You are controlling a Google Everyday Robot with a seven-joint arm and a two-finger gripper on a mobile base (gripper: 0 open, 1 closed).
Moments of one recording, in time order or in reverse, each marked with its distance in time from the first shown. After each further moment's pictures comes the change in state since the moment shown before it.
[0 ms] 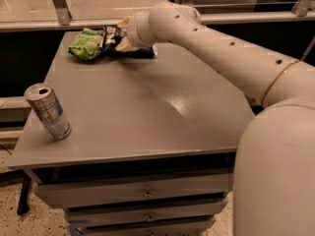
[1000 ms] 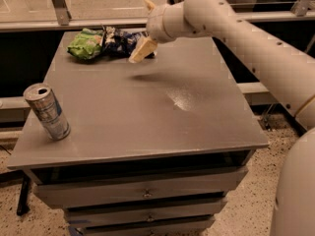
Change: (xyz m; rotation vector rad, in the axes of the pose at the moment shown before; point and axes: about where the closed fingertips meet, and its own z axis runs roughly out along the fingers) arm 0.005 -0.005 -0.065 -0.062 -0.116 0.174
